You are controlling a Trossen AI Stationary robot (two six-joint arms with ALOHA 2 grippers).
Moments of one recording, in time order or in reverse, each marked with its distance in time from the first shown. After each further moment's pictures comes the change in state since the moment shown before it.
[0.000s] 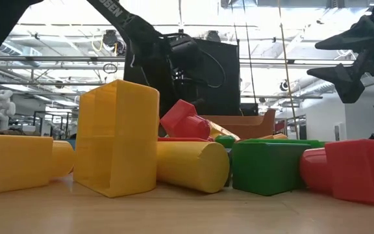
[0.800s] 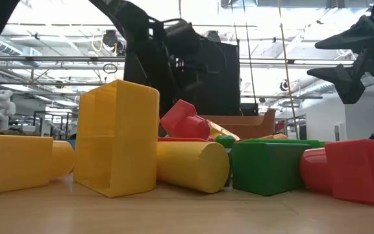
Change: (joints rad) left arm -0.057 -0.088 -0.032 -0.004 0.058 -0.013; right arm 0.000 0.000 0.000 0.000 0.000 0.027
